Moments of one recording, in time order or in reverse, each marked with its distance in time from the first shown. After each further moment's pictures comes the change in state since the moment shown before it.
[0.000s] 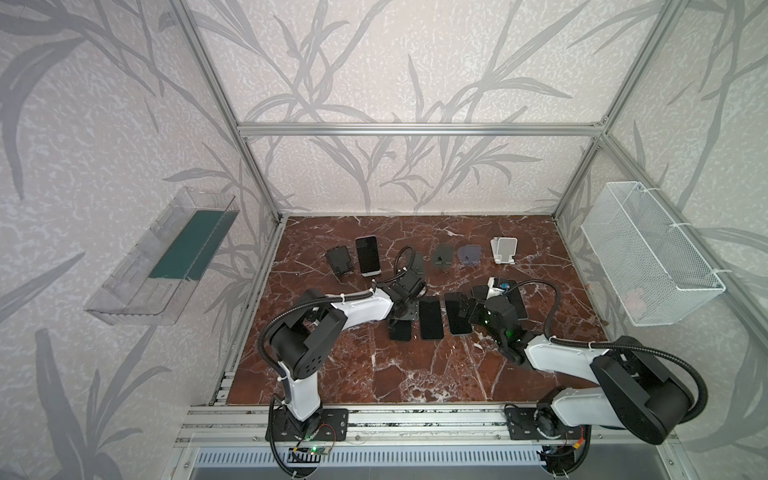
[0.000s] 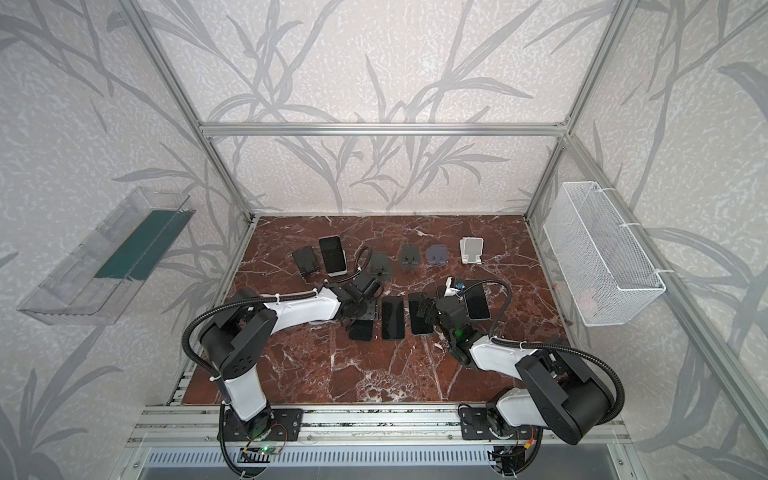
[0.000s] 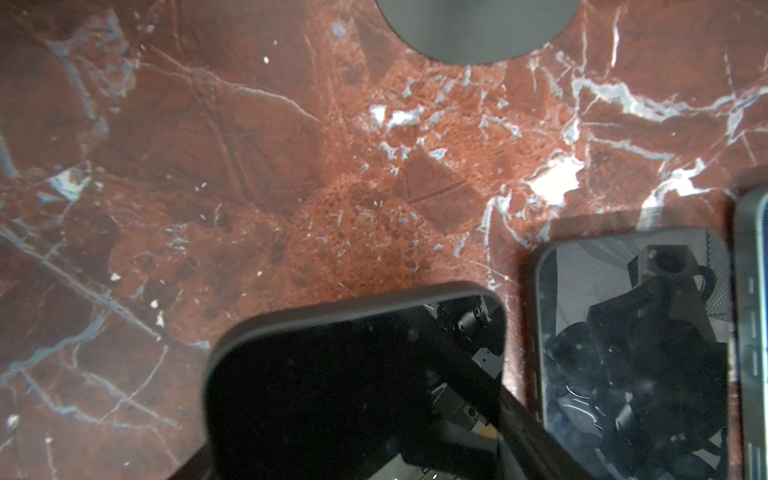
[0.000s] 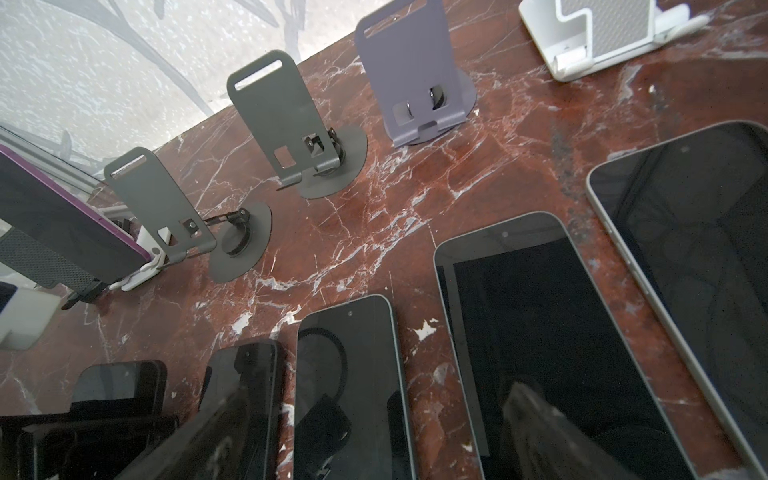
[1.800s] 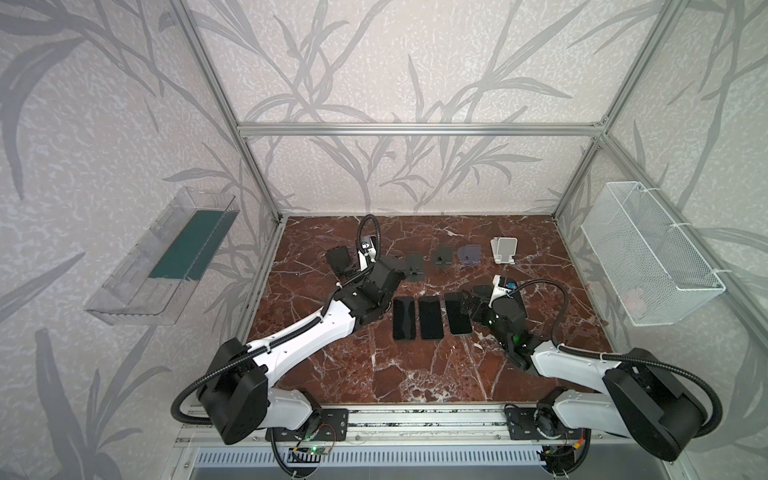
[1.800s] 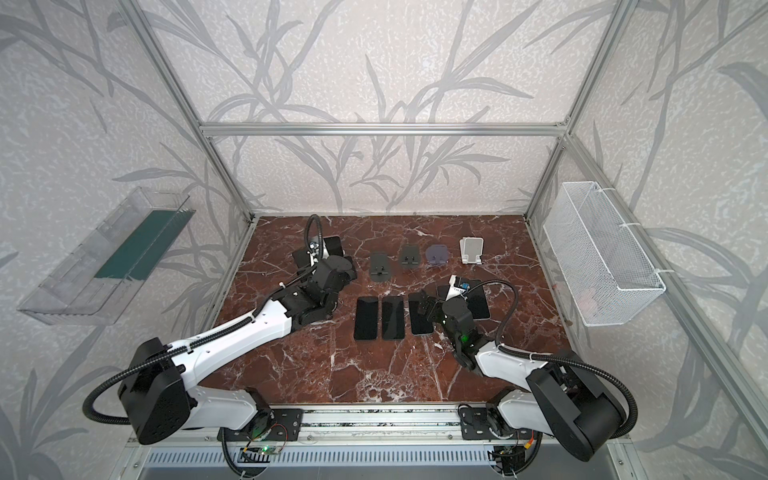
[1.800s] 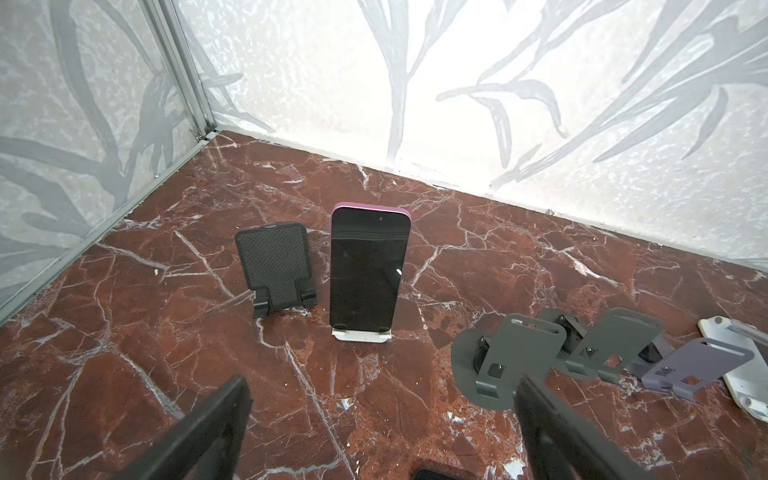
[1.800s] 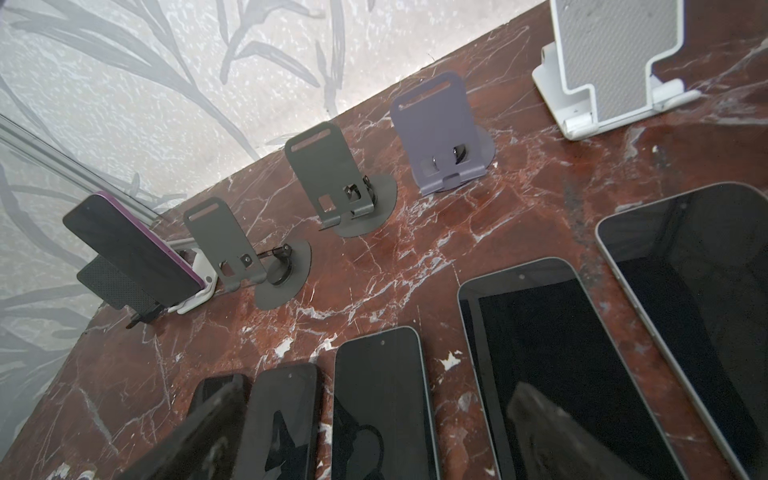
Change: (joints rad) left arm 0.001 -0.446 -0.086 0.190 -0.615 0.019; right arm -0.001 -0.089 -0.048 0.098 -0.001 -0.016
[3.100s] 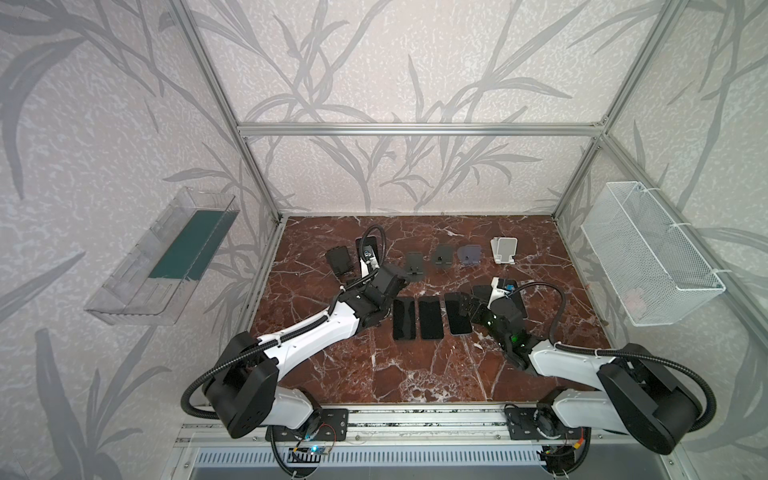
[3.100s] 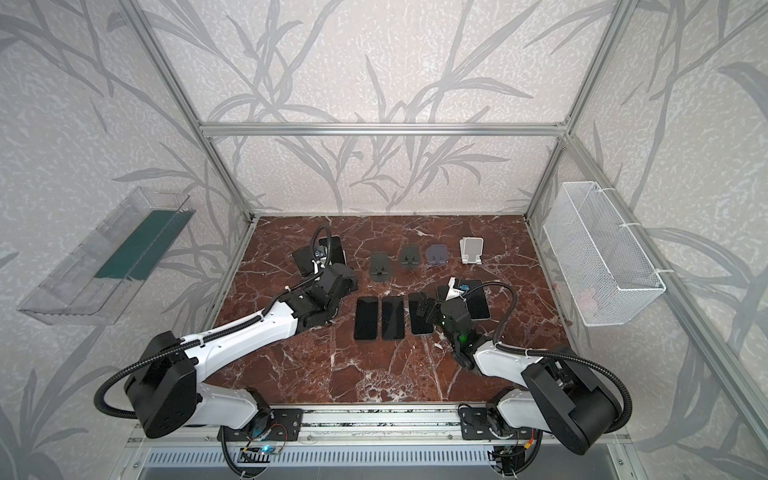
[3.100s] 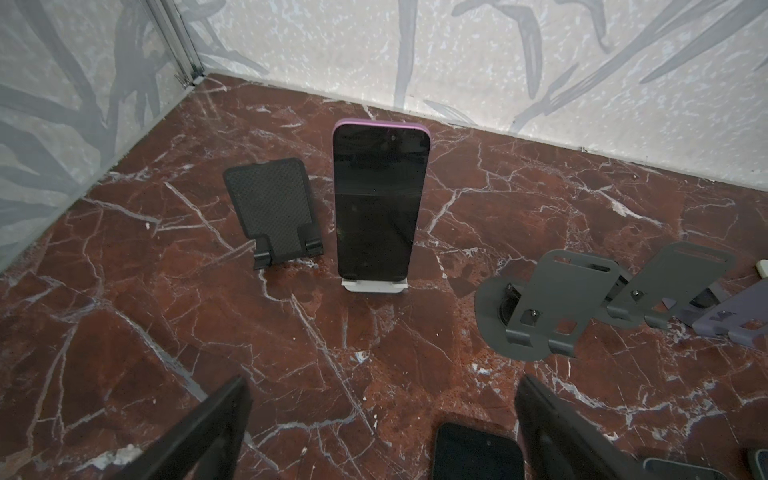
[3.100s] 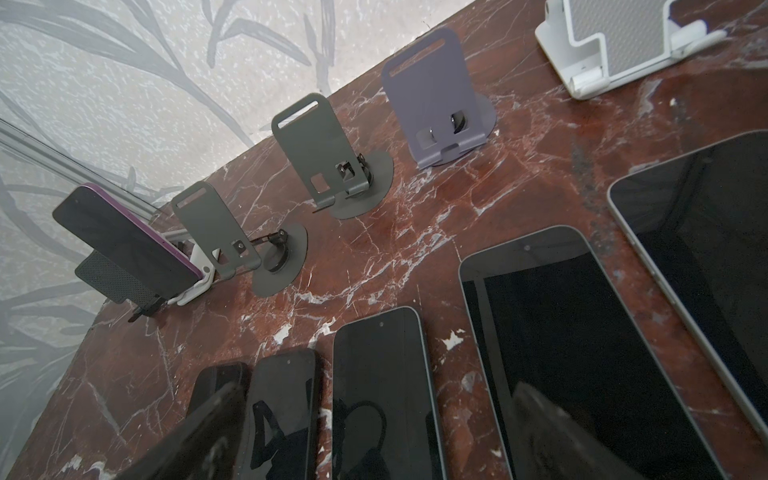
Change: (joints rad) left arm 0.008 0.029 -0.061 -0.065 0.085 -0.057; right arm 0.000 0.039 -0.002 -0.003 -0.028 0.055
